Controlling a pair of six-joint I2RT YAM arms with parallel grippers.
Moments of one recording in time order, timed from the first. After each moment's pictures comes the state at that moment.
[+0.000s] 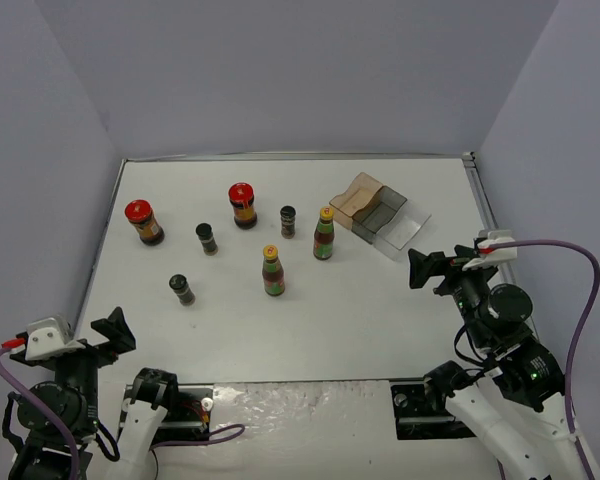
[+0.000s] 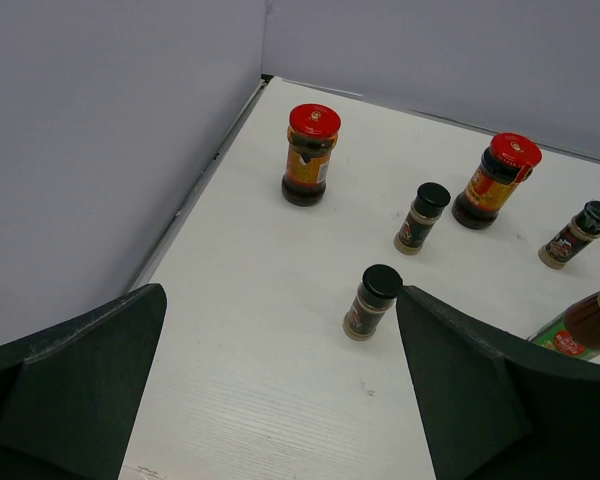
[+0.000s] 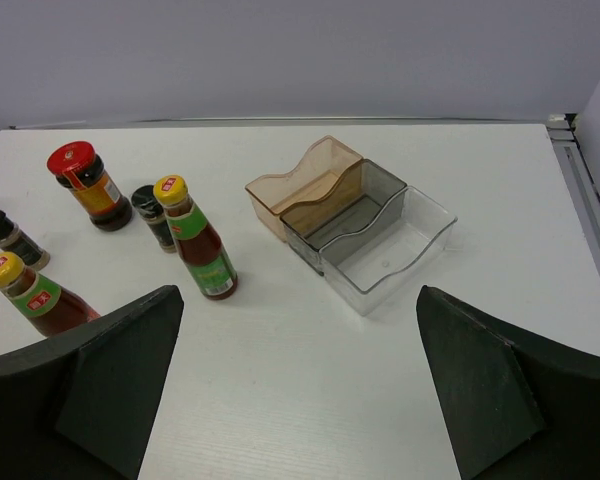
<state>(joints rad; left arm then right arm) -0.19 0.03 0.97 -1.00 -0.46 -0.14 0.48 0.40 0.81 -0.47 0.30 0.16</state>
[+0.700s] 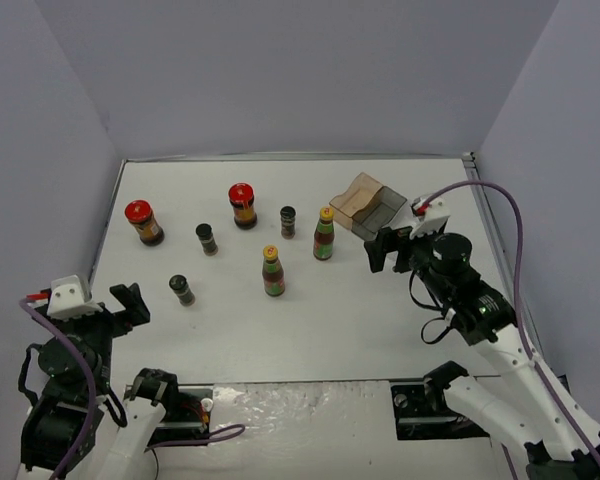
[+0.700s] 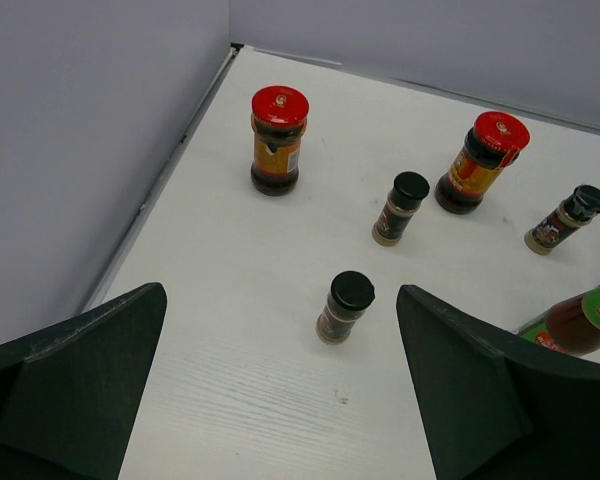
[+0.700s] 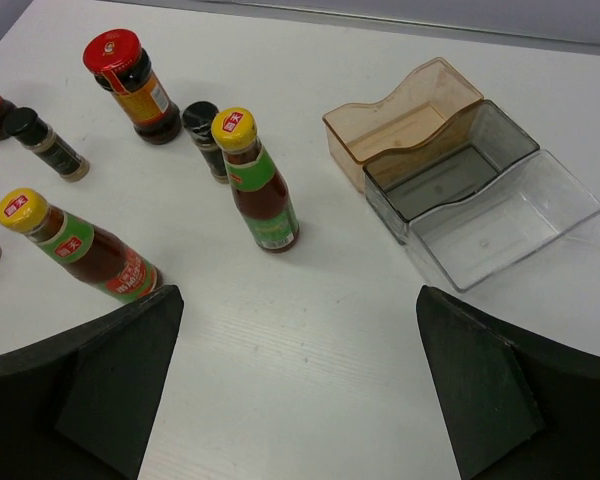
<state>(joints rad) -0.19 0.21 0.92 -0.87 -0.41 -0.17 0.48 0.77 0.83 -0.33 0.08 0.17</state>
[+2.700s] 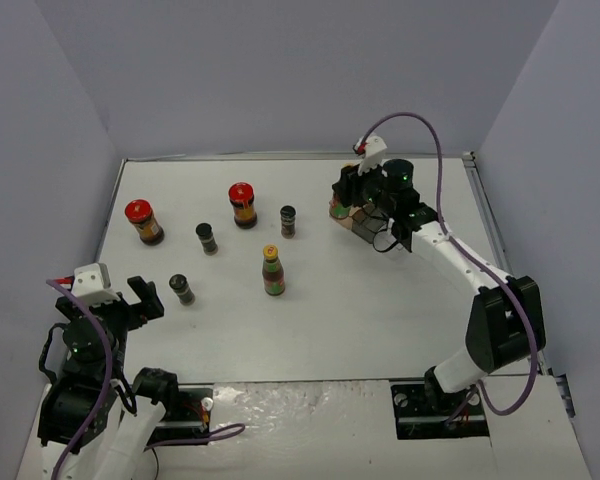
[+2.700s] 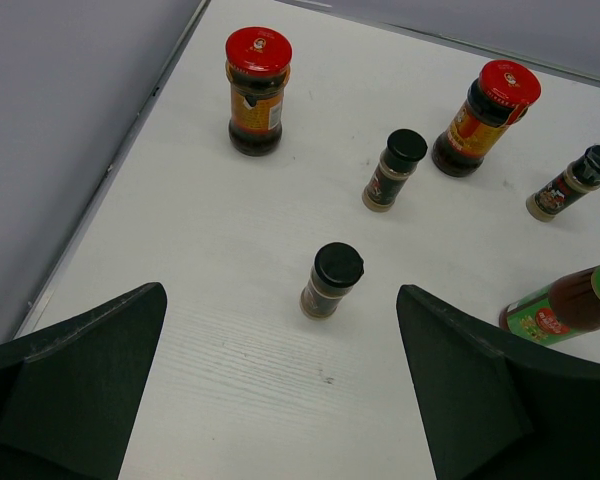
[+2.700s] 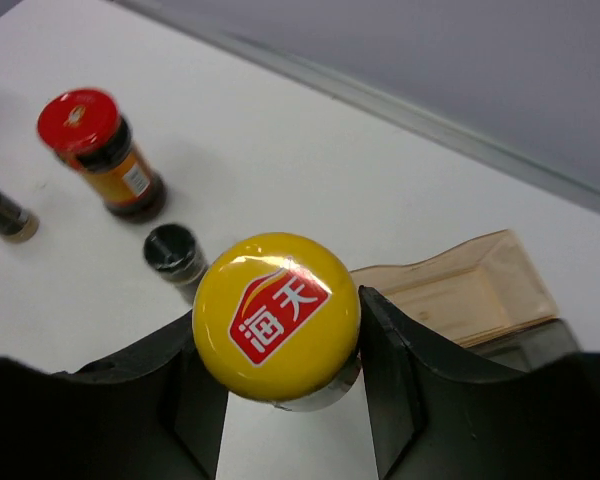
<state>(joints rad) -0.19 0.24 0.82 -0.85 -0.37 -0.23 0.34 1.53 1.14 0.15 -0.22 -0.03</state>
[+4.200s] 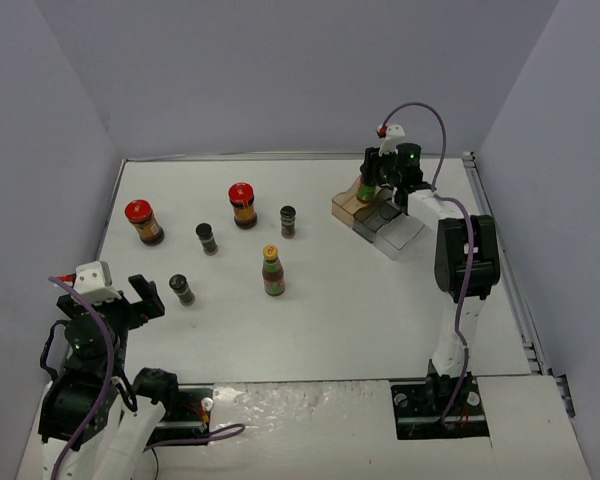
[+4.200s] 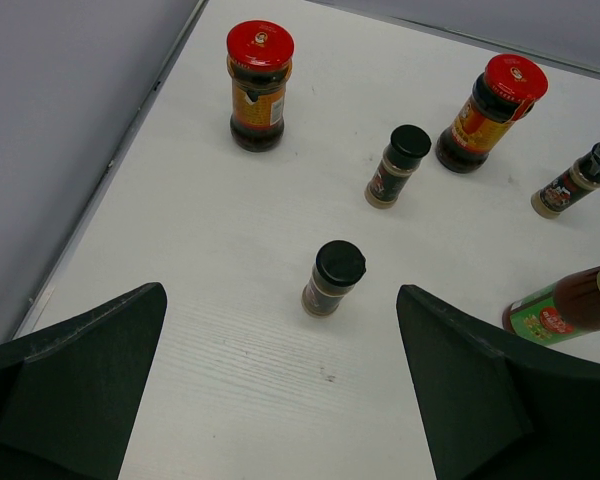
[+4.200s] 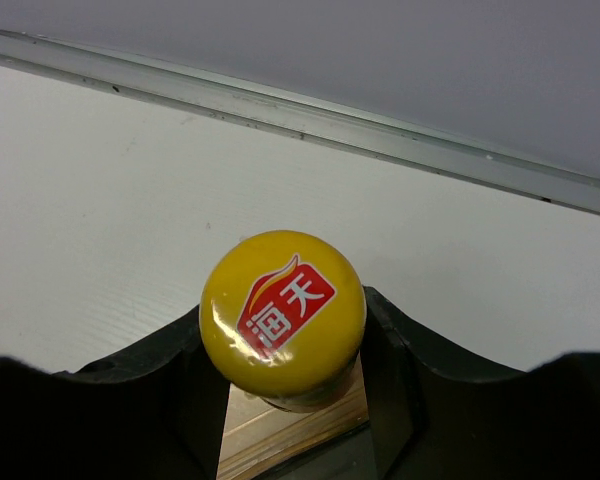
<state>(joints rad) -0.19 0.25 0.82 -0.85 -0.38 -0.23 0.12 2.08 1.47 0.28 -0.22 -0.03</state>
